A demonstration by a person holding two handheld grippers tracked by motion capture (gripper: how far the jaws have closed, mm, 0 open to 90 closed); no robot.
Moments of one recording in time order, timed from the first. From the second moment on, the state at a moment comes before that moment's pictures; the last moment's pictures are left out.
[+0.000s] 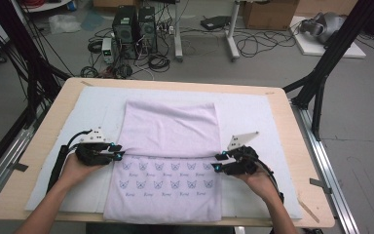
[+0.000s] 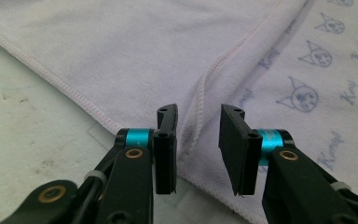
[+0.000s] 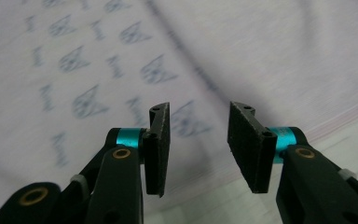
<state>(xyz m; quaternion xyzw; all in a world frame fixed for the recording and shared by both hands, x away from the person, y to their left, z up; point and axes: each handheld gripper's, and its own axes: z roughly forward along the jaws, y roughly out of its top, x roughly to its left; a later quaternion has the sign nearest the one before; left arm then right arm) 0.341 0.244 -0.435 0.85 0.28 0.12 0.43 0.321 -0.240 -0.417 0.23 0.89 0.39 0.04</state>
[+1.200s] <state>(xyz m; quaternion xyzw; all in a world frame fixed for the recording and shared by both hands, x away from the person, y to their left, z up) 0.338 0.244 -0.430 0.85 0.27 0.12 0.43 0.263 -0.228 -0.430 0.15 0.92 0.36 0.02</state>
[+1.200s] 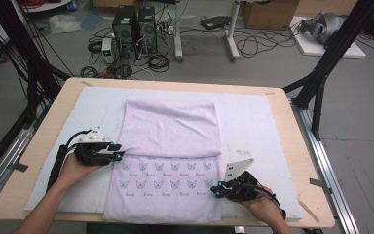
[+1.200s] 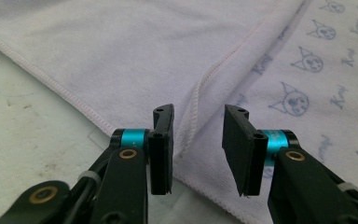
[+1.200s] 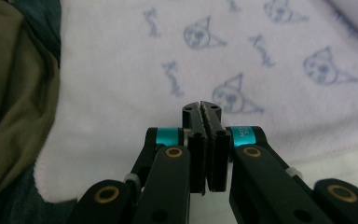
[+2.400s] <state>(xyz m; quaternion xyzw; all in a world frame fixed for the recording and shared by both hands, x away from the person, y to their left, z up) 0.339 0.241 -0.428 0.85 0.27 0.13 0.43 0.239 -0.240 -0.430 0.15 0.90 0.40 0.04</state>
